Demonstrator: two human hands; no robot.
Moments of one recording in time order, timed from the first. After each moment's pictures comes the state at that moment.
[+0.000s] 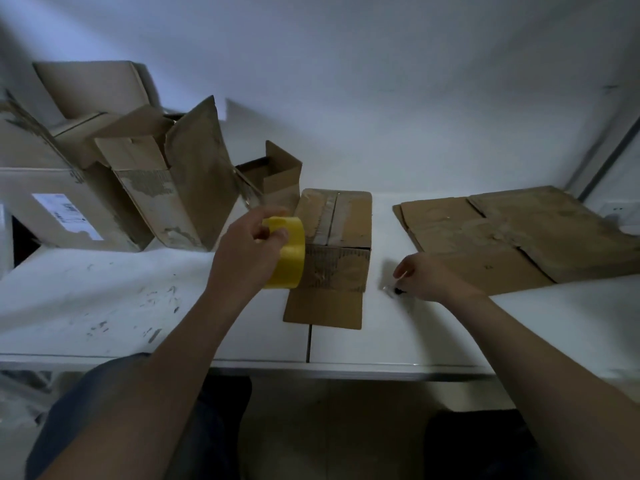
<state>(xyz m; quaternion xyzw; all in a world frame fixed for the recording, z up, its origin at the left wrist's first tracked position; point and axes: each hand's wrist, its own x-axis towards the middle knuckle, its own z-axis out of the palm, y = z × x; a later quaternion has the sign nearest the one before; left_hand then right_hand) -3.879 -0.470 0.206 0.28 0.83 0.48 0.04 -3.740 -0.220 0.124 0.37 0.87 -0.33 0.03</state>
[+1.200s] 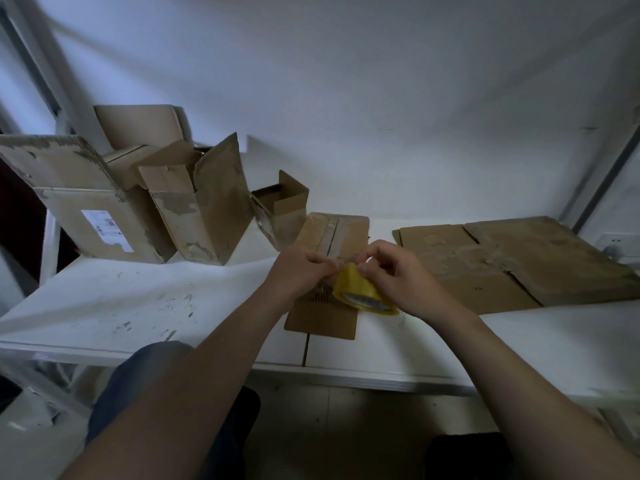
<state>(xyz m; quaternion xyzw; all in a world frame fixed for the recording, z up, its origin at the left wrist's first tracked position) -3.831 -0.432 0.216 0.26 0.83 0.46 0.19 -3.712 -0.277 0.183 0.08 0.86 -0.46 -0.23</state>
